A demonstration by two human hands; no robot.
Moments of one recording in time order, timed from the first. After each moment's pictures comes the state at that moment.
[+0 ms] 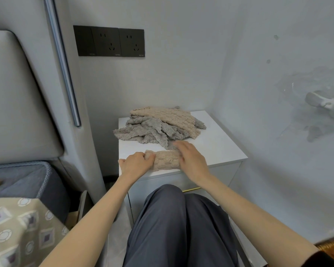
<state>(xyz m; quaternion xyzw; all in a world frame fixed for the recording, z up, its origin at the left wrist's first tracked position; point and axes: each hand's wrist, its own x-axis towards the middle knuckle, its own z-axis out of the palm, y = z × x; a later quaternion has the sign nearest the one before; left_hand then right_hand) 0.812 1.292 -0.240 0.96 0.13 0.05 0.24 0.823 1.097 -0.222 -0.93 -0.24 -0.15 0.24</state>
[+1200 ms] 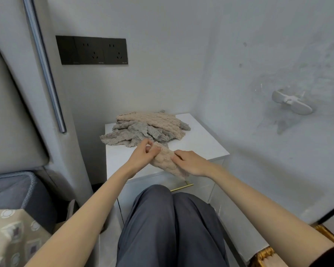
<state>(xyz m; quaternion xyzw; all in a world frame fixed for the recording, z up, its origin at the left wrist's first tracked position) 0.794 1.250 -0.182 0.82 -0.04 -0.02 0.57 0.805 1.057 -0.177 -0.95 -0.22 0.11 0.21</state>
